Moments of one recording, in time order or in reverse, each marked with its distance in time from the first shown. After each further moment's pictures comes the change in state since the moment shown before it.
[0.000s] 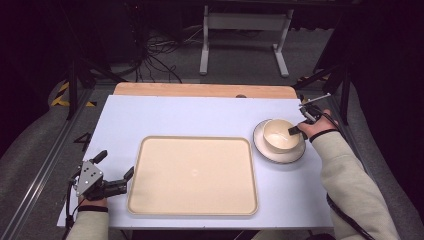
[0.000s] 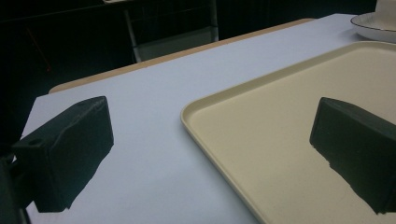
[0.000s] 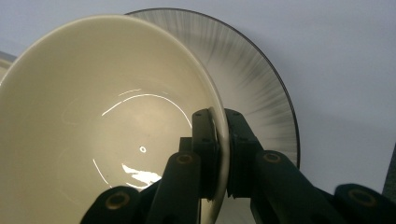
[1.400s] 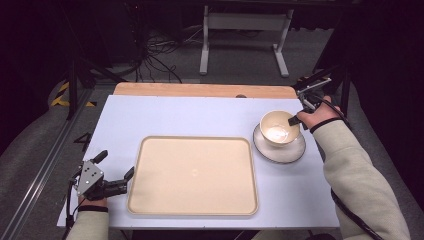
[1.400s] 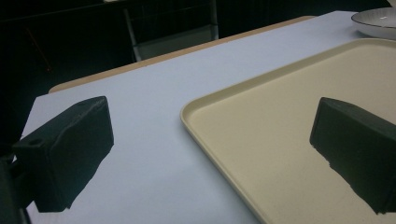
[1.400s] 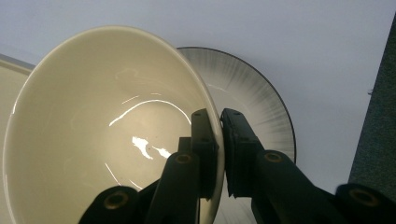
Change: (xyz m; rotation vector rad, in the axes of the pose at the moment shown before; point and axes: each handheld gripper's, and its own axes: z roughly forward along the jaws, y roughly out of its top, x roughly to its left) left arm -0.001 0.000 0.001 0.005 0.001 0.003; right arm 0.037 0.026 -0.045 0.005 -0.059 -0.022
